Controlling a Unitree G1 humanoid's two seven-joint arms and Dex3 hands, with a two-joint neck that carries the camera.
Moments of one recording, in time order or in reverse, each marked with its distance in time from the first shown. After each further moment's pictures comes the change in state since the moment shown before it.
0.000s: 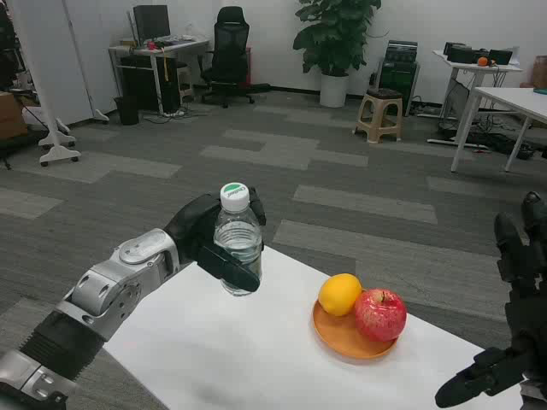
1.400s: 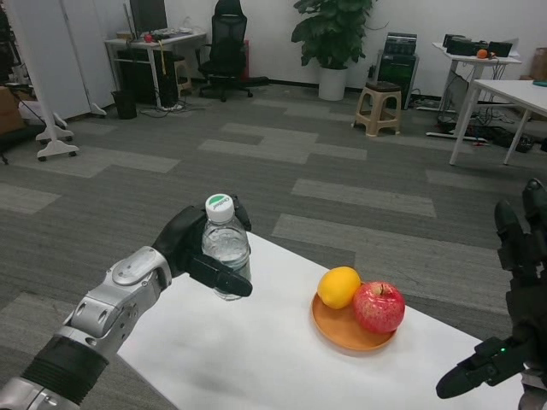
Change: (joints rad) left arm 0.093 -0.121 0.075 0.075 0.111 -0.153 0.009; right arm 0.002 -0.019 0.000 -0.028 0.000 0.000 0.000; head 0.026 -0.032
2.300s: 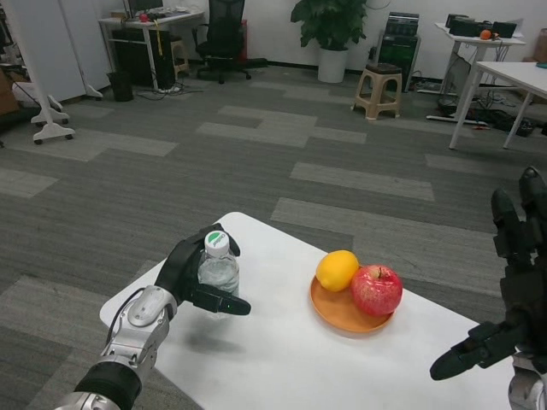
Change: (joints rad) left arm -0.015 -0.264 0.188 0.516 0.360 -0.489 0.023; right arm 0.001 0.005 0.008 0.016 0.000 -0.001 0.000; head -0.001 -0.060
